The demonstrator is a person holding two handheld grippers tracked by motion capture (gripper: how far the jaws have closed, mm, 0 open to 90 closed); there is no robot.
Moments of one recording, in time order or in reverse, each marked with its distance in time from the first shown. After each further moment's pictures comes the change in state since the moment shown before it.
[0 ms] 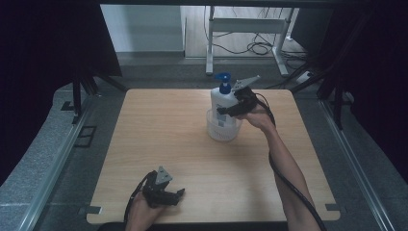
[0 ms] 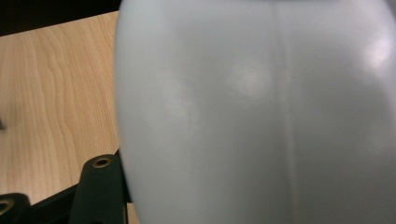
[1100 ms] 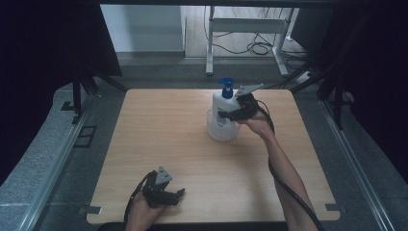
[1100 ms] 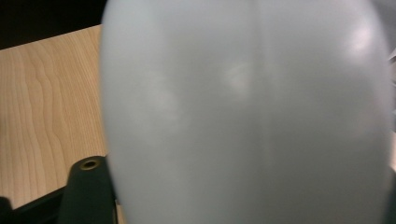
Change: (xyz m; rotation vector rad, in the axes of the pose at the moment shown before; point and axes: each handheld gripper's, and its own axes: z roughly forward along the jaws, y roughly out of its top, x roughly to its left) left arm 0.000 0.000 0.000 0.001 0.000 -0.001; right arm 0.001 -0.026 0.007 -0.082 -0.028 0.057
